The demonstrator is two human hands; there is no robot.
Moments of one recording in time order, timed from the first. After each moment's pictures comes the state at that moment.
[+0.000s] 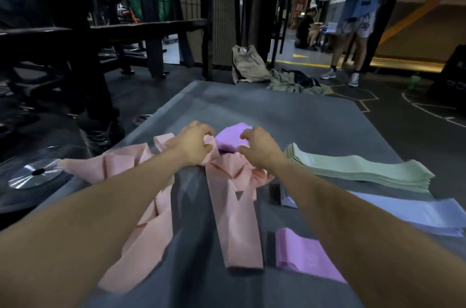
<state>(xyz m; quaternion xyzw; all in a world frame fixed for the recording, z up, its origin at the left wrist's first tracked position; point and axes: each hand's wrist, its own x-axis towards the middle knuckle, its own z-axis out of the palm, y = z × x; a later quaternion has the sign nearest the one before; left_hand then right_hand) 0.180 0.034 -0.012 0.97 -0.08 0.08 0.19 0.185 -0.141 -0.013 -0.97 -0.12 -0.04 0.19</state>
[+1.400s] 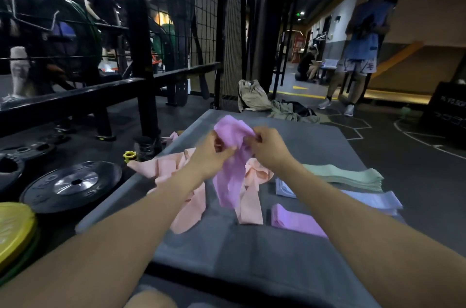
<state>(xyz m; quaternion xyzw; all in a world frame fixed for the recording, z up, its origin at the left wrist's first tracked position) 0.007 0.027 0.060 0.81 -0.10 0.13 0.56 0.011 -0.121 0.091 -0.87 -0.15 -0.12 0.46</state>
